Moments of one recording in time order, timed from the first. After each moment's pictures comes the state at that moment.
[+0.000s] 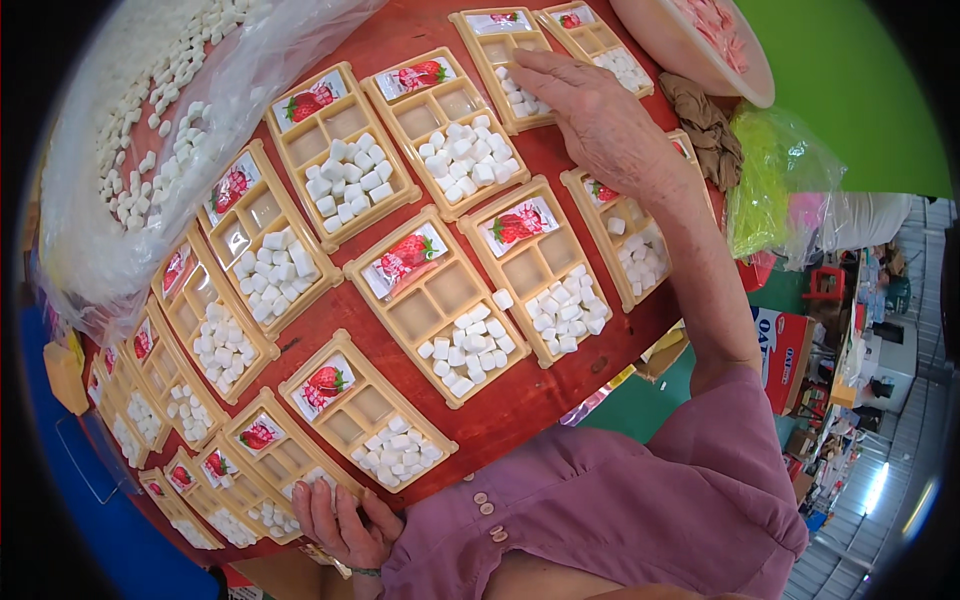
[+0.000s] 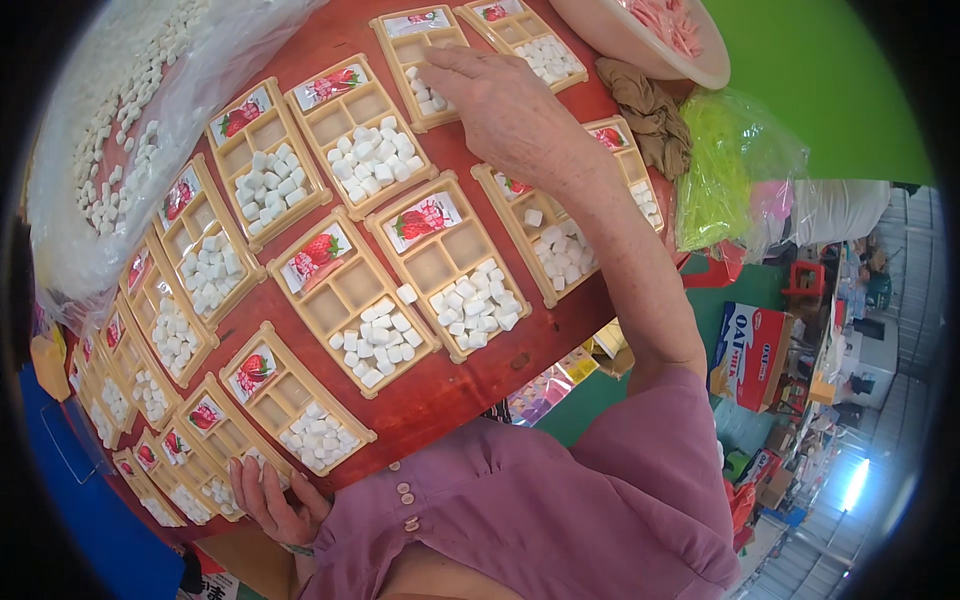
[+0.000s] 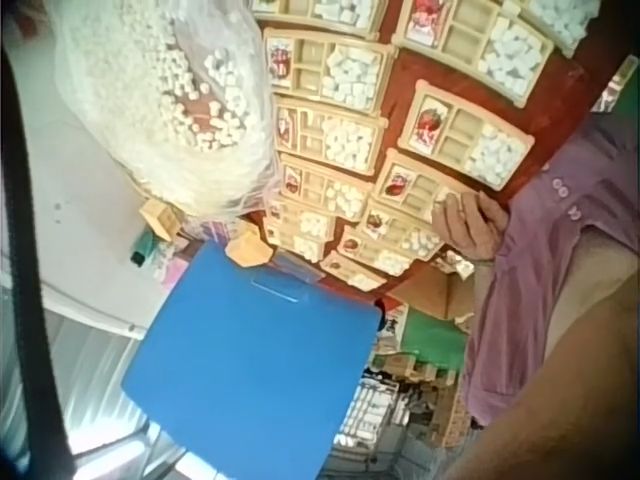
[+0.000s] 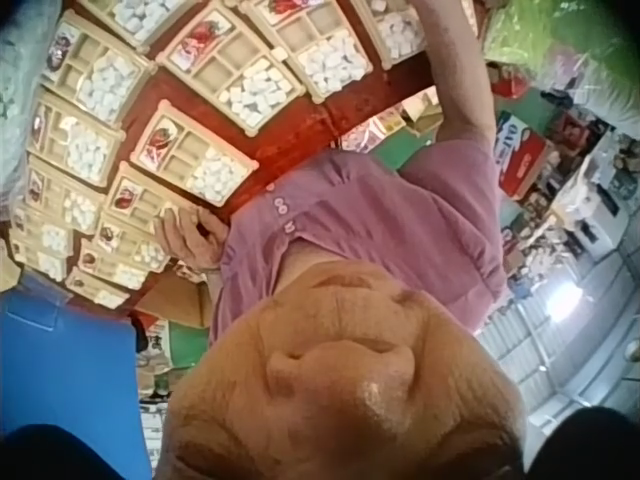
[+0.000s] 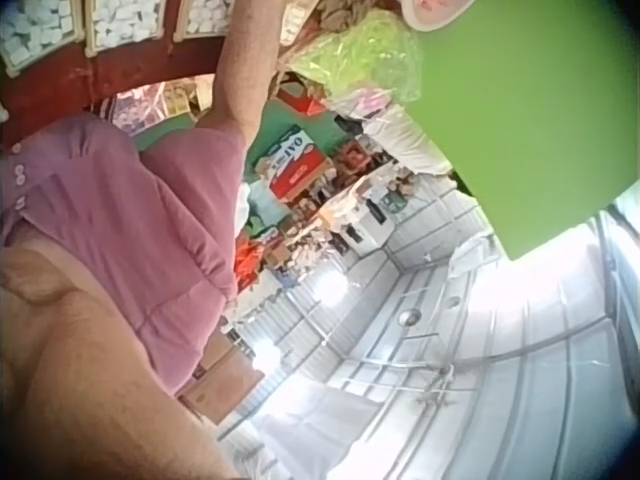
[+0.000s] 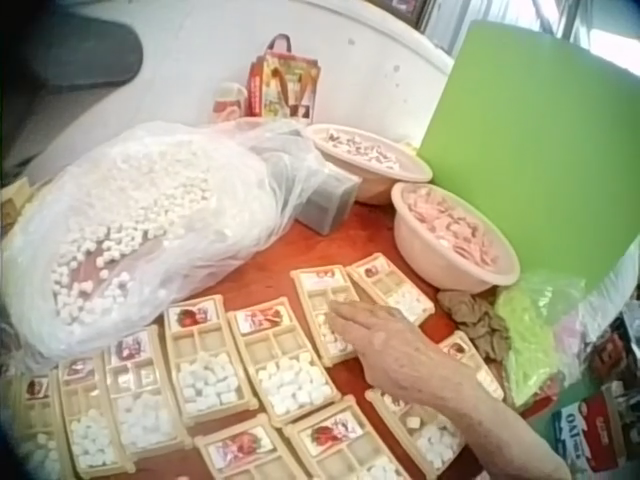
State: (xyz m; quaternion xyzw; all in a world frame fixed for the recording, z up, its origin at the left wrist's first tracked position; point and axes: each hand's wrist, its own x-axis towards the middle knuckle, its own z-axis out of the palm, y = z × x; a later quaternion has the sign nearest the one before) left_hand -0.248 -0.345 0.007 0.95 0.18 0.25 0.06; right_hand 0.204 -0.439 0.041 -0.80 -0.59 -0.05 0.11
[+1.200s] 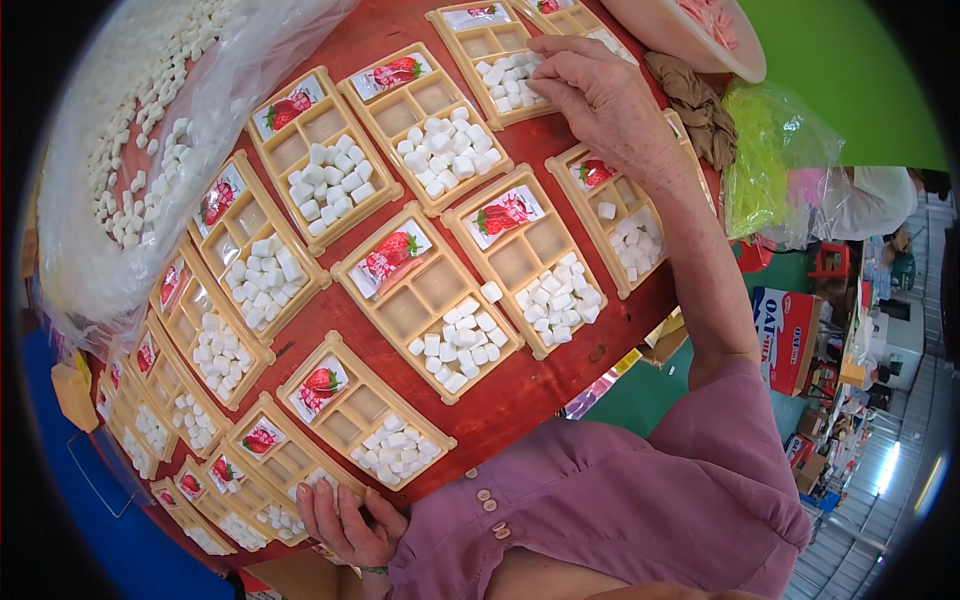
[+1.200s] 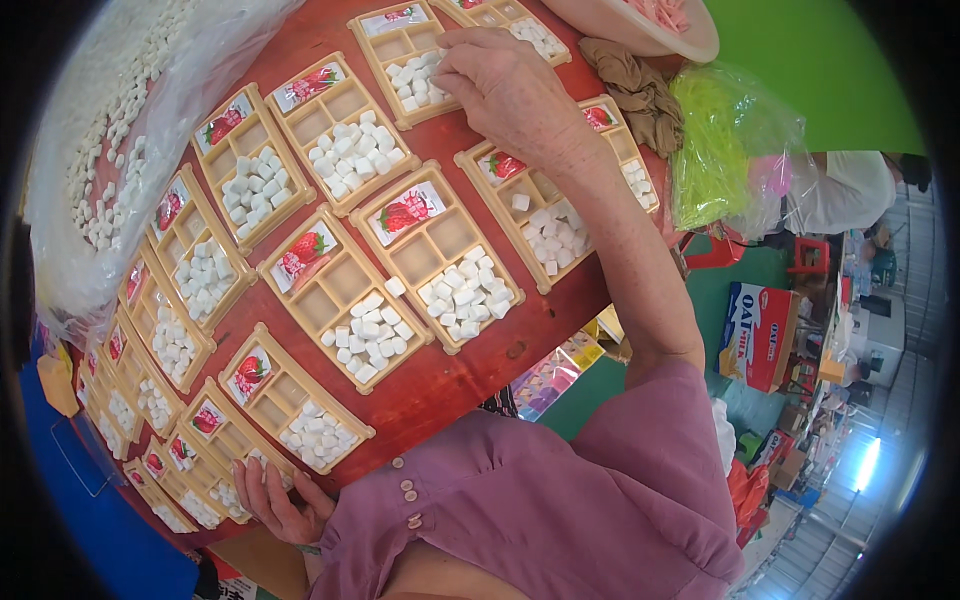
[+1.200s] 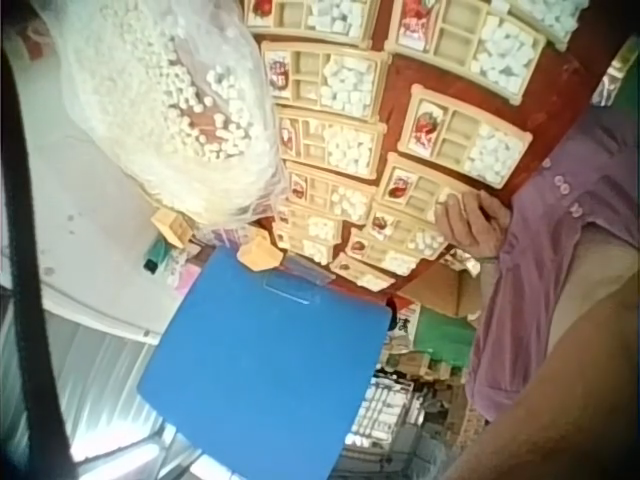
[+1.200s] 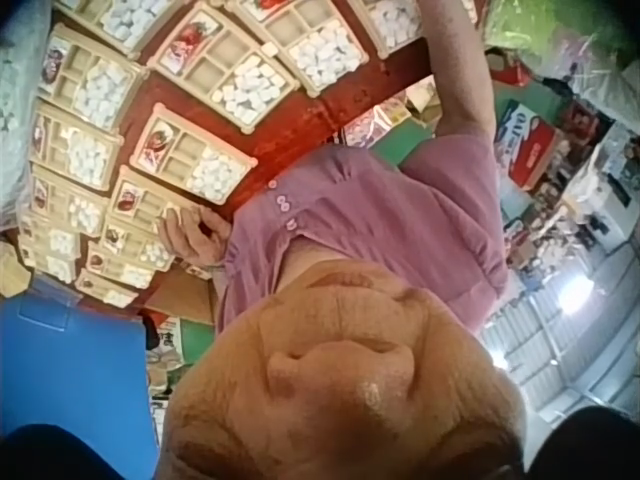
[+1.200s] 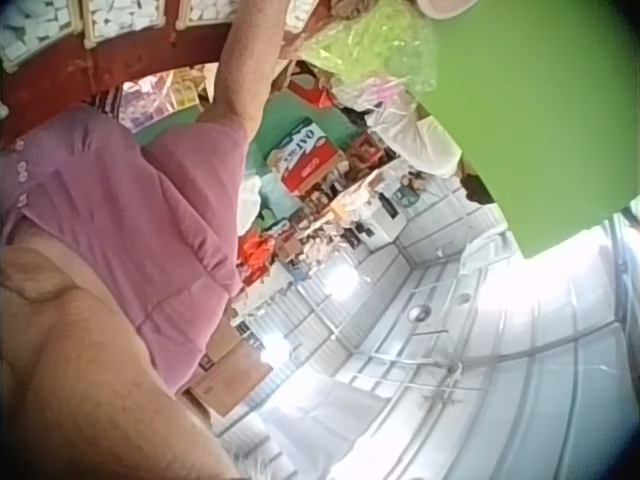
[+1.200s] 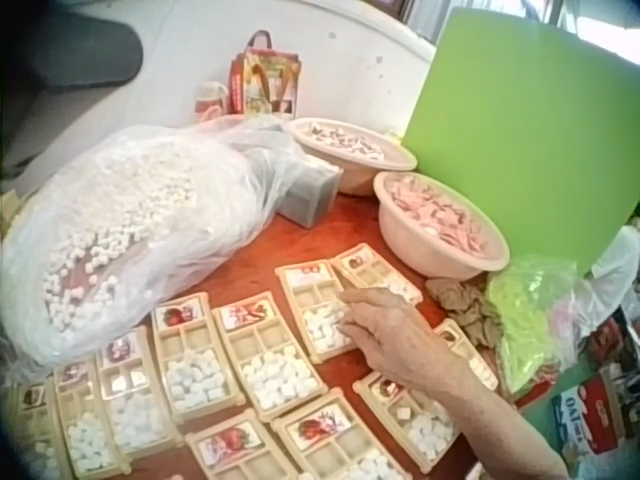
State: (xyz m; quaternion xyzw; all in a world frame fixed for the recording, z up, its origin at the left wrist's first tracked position) left_hand -0.244 -0.348 0.007 0.94 0.20 0.26 0.05; right_hand 0.212 -0.455 0.035 -0.82 -0.51 -0.07 0.25
